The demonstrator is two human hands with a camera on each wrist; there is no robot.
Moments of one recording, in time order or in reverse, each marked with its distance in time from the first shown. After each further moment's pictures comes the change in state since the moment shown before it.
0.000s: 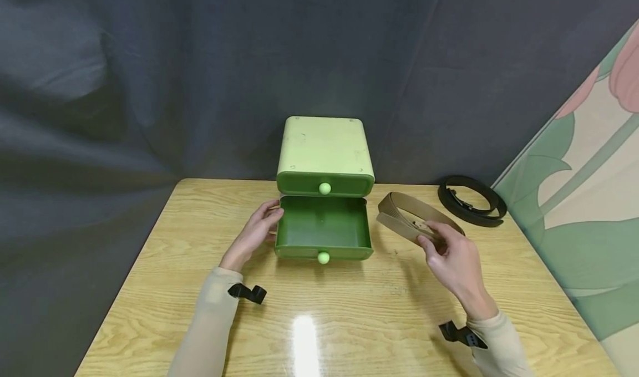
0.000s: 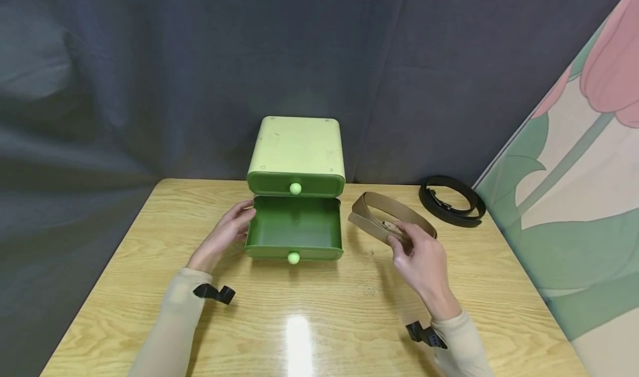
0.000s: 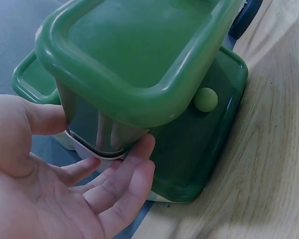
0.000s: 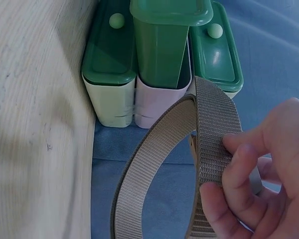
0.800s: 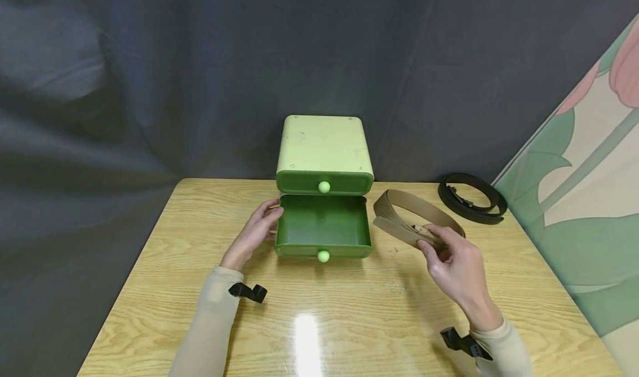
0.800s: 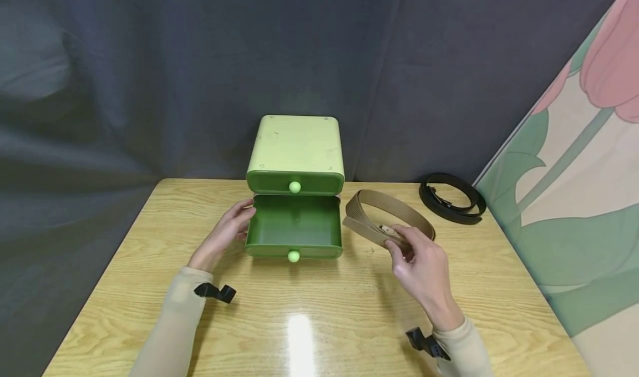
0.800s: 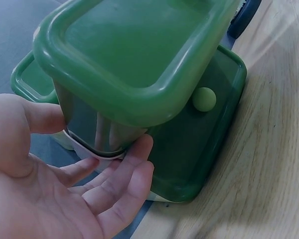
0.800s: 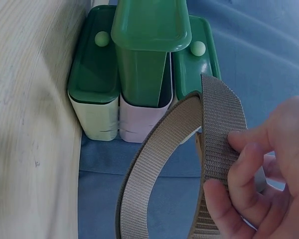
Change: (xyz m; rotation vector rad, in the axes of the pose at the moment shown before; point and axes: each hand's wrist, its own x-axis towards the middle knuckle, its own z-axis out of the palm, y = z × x) left_hand 0.001 -0.001 0.001 0.002 0.018 0.001; right_hand -0.010 -0.016 -0.009 0.030 0.067 -0.082
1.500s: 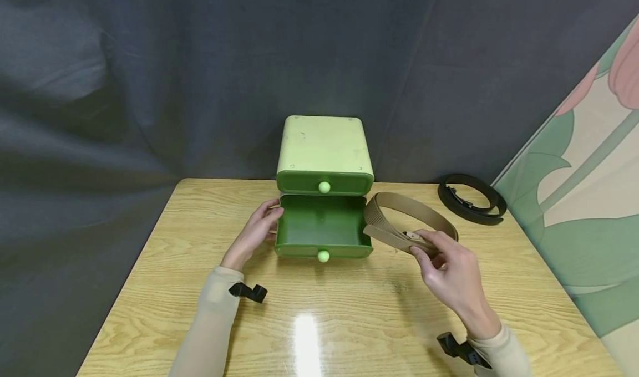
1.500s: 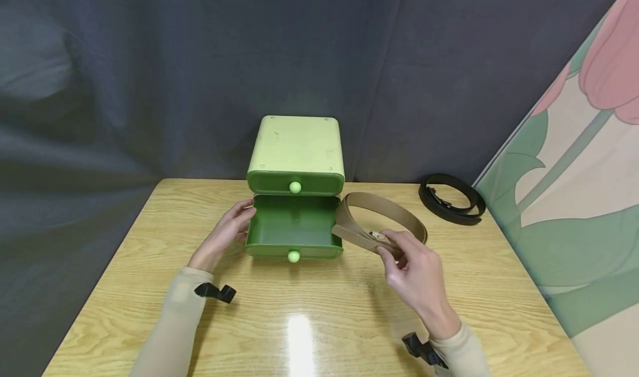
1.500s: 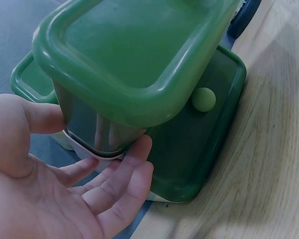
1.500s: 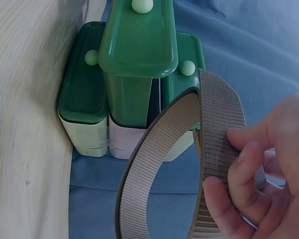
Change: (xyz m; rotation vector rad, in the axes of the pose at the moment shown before) left_hand -0.001 0.001 0.001 -0.004 -0.002 -0.001; right_hand -0.002 -0.020 -0.002 0.086 -0.014 -0.101
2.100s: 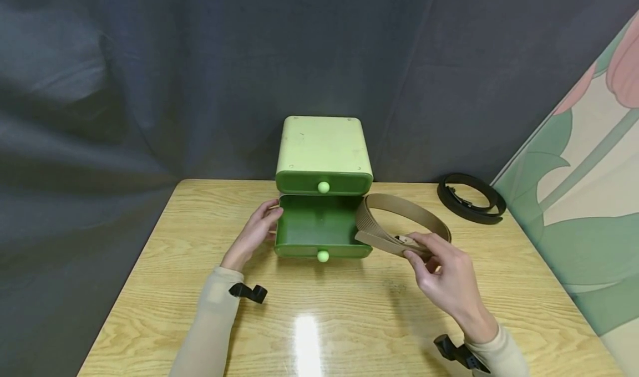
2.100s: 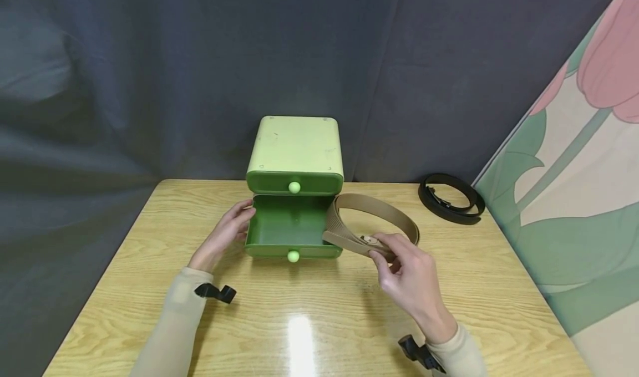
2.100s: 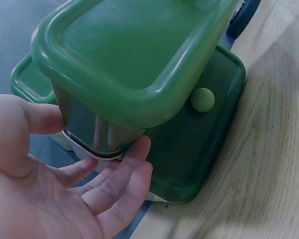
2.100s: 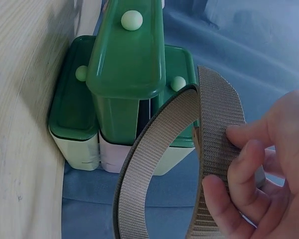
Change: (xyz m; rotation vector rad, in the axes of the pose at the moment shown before) left_hand -0.002 0.000 0.000 0.002 0.006 -0.001; right_hand -0.001 -0.011 0.000 0.034 -0.025 -0.054
